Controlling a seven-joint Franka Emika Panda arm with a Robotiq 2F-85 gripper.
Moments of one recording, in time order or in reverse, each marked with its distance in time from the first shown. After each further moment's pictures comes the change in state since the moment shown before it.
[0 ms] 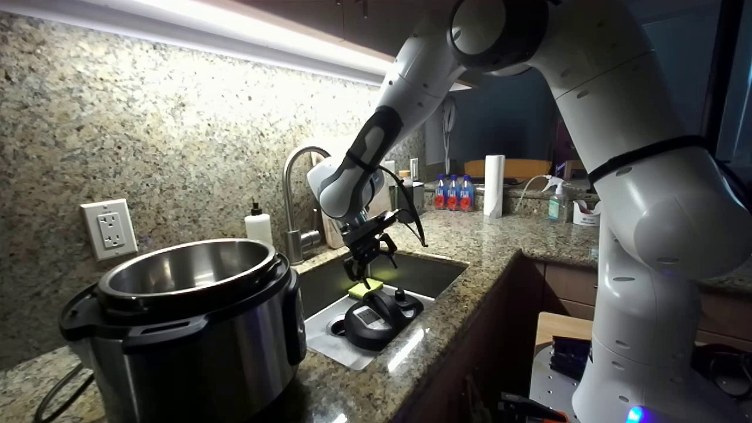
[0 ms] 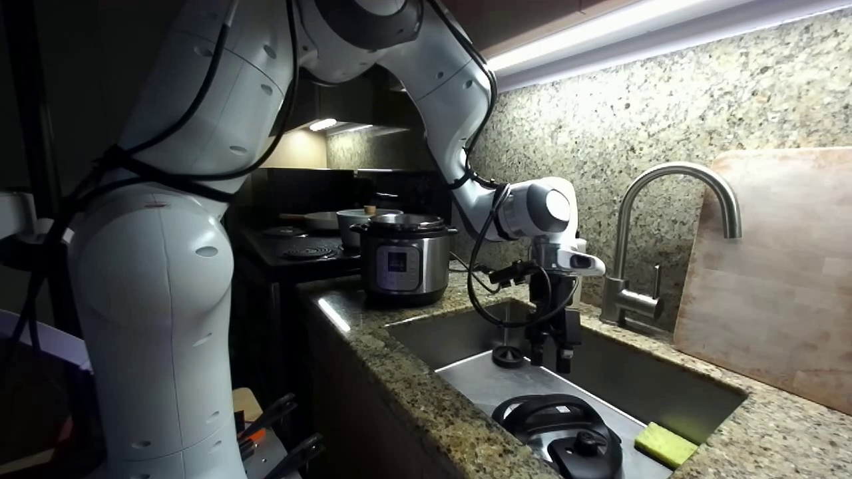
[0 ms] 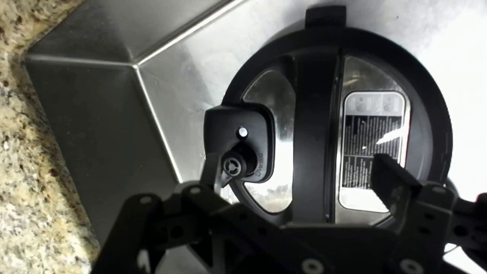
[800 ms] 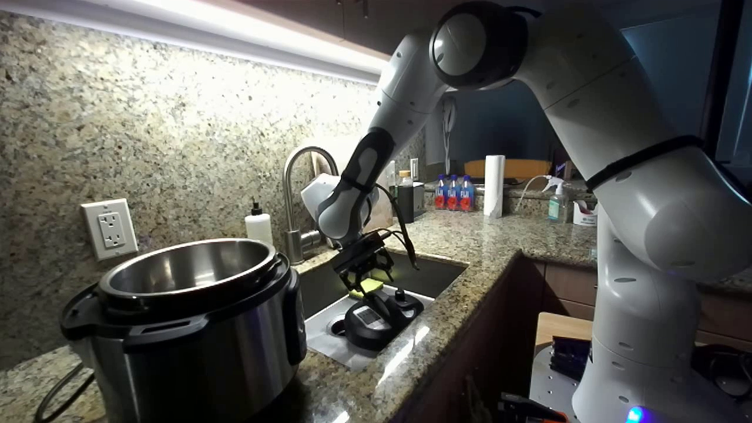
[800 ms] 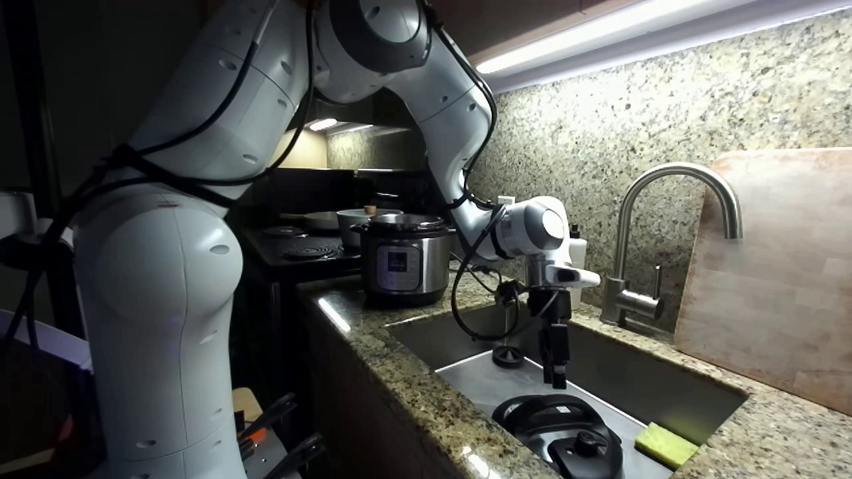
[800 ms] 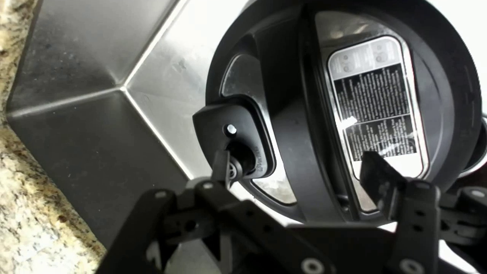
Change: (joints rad) arm 0.076 0.092 -0.061 0.027 -0.046 0.076 0.369
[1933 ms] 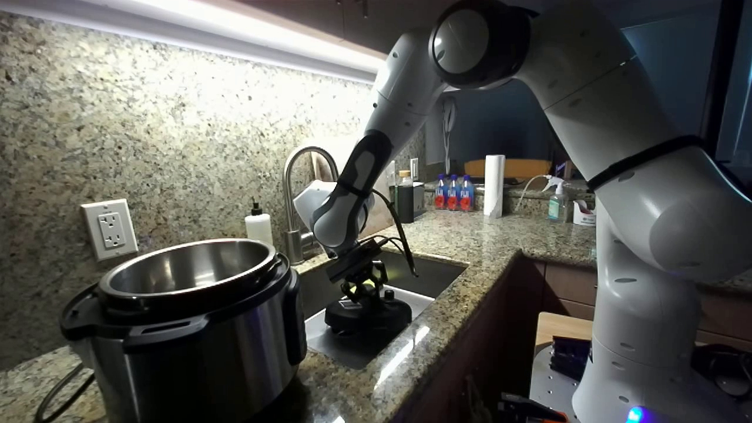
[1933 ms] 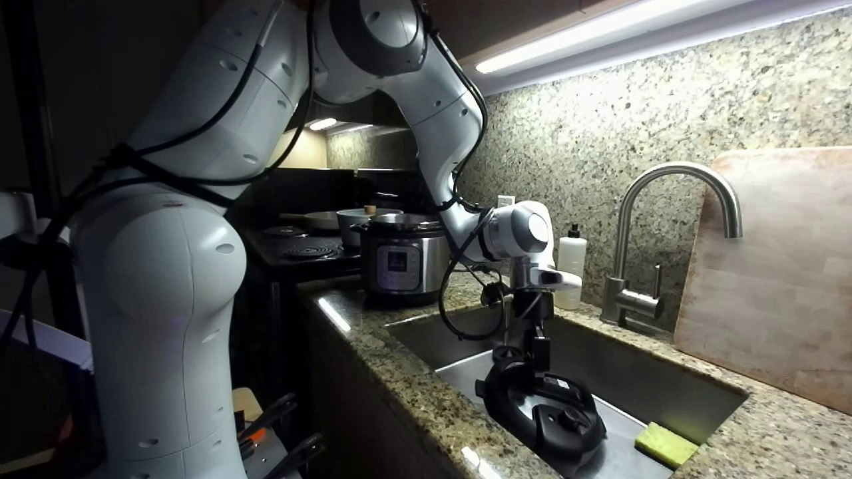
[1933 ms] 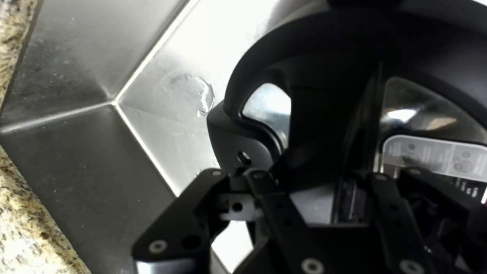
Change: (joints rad) arm 0.035 0.004 0.020 -0.024 0.000 -0.003 0.013
